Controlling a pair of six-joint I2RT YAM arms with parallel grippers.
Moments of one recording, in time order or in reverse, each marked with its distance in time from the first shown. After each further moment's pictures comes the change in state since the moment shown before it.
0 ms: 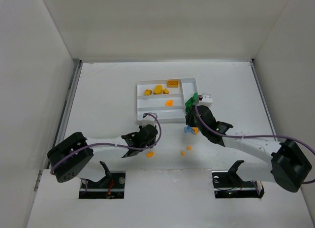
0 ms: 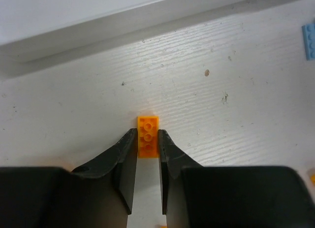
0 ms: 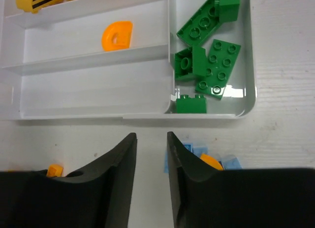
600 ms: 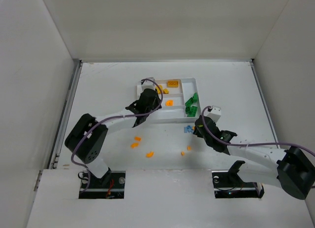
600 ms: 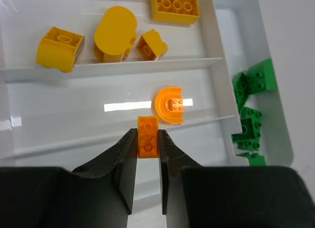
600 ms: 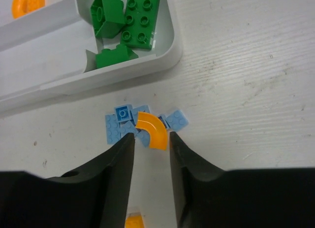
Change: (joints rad) left arm 0.297 0.239 0.438 0.076 0.126 0.036; right arm 0.038 -0.139 -0.172 -0.154 0.139 0.203
